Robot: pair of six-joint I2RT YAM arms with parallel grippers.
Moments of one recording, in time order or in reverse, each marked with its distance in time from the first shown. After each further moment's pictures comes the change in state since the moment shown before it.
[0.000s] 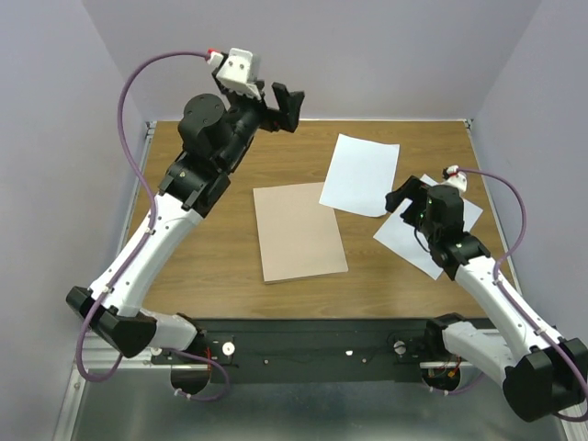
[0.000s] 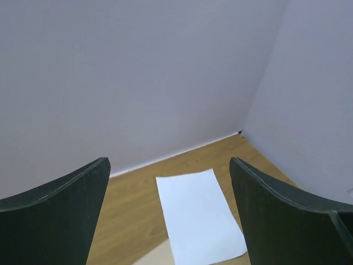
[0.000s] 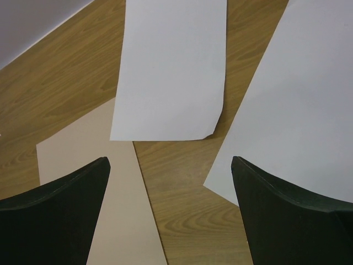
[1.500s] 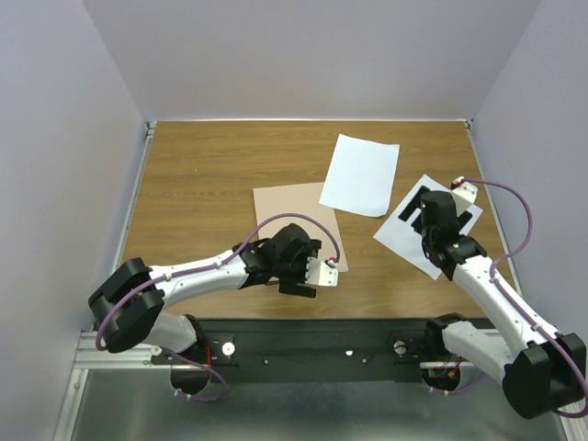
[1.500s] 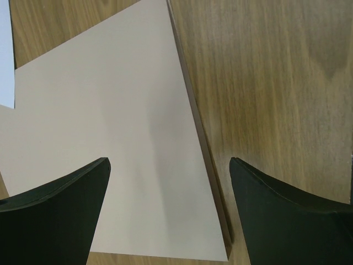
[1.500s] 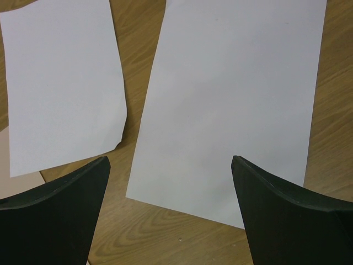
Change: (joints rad) left arm -0.432 0.033 -0.809 -0.154 0.218 0.954; right arm 0.000 0.010 -0.037 -0.145 0.324 0.008
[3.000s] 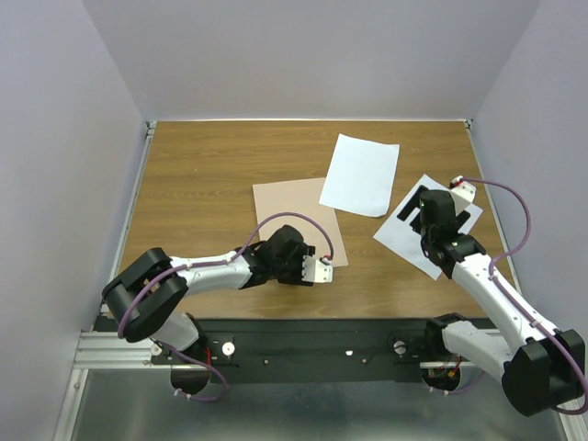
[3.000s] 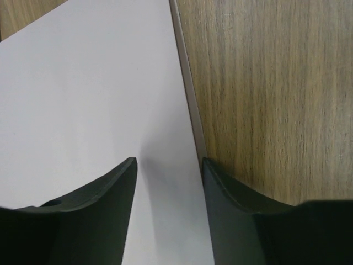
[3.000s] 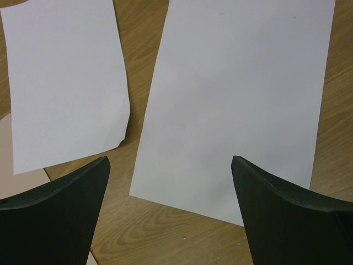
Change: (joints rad) left arm 0.074 0.088 -0.120 0.250 0.012 0.022; right arm 0.000 0.014 0.005 -0.002 -0.015 0.015
